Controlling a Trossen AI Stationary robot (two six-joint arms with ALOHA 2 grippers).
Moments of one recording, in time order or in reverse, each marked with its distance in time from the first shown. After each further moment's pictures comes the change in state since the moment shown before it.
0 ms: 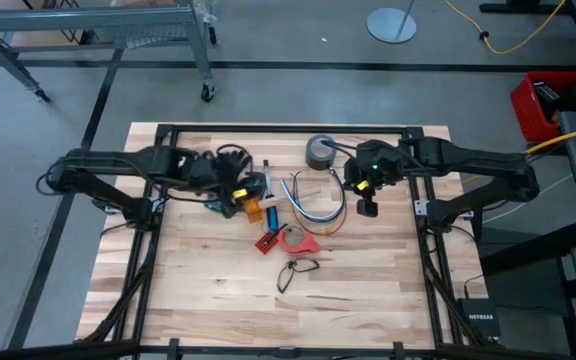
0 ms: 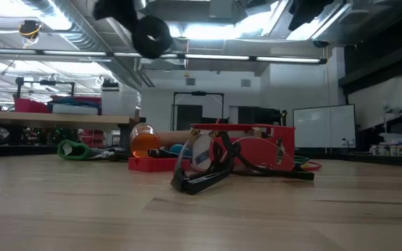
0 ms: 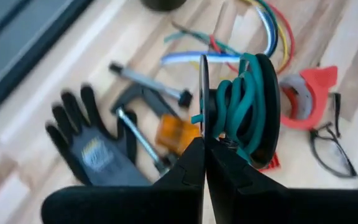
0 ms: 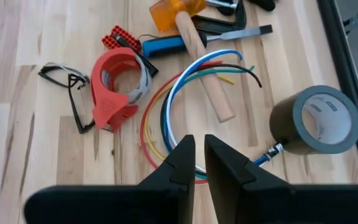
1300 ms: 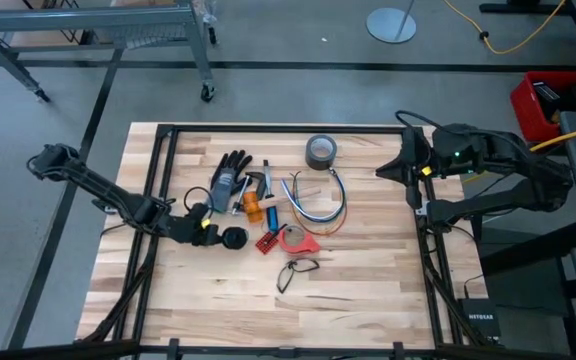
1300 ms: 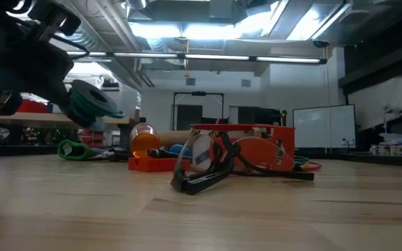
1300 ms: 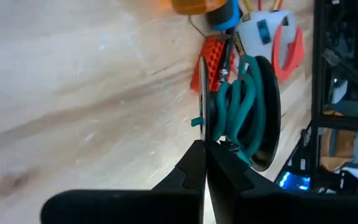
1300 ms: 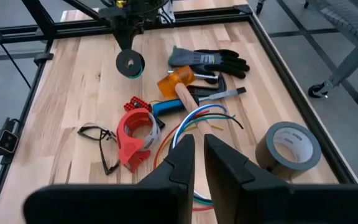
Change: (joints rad) left arm -0.396 -0.425 -1.033 0.914 0.027 -1.119; right arm 0.000 -0.353 -0.001 0.011 0.000 0.075
